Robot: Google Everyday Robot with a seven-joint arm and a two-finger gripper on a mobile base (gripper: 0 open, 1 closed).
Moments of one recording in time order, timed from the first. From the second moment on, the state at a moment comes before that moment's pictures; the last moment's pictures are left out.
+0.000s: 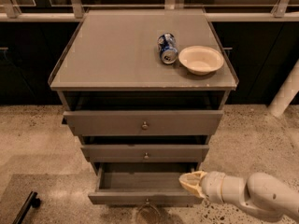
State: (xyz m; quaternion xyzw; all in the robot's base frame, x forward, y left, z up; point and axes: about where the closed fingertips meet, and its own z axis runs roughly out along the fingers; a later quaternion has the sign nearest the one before) arm 0.446 -0.144 0.523 -0.39 0.78 0.26 0.41
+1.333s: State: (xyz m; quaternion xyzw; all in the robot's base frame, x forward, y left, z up) arm 0.420 -0.206 0.313 -0.26 0.78 0.39 0.41
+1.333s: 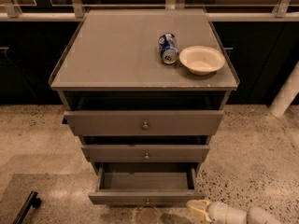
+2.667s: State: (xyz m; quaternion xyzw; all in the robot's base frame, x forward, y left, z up) arm 0.447 -0.232 0.257 -0.19 0.78 0.41 0.44
